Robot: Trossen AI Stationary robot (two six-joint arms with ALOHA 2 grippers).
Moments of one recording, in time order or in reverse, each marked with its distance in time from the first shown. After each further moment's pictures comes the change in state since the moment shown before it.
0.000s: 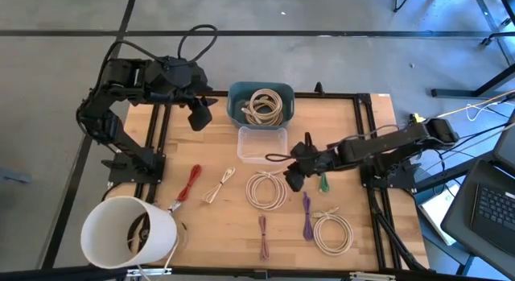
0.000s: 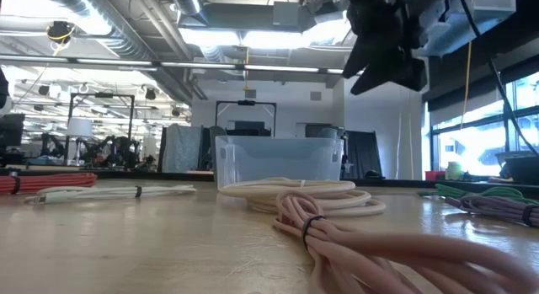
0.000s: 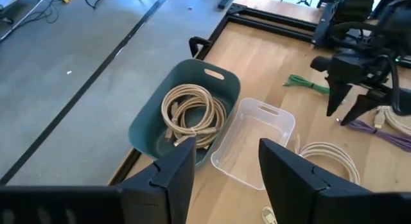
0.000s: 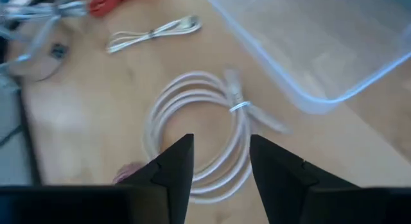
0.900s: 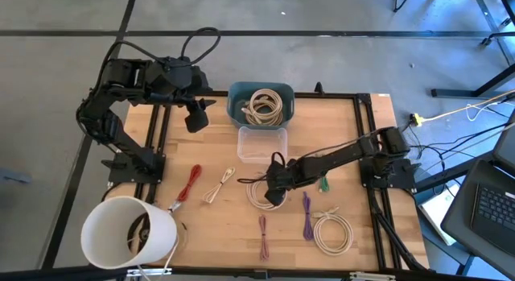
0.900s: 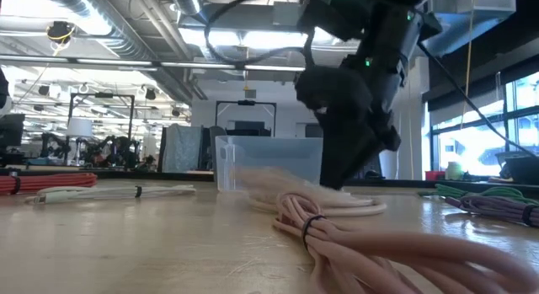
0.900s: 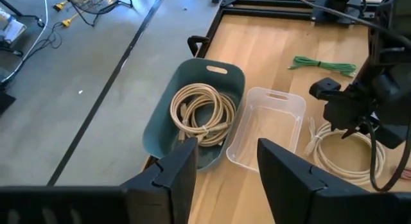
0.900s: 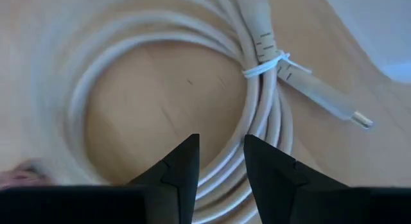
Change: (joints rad) left arm 0.000 0.000 0.000 -0.016 -0.003 0.164; right arm 0.011 0.501 0.198 -0.032 -0.077 -0.034
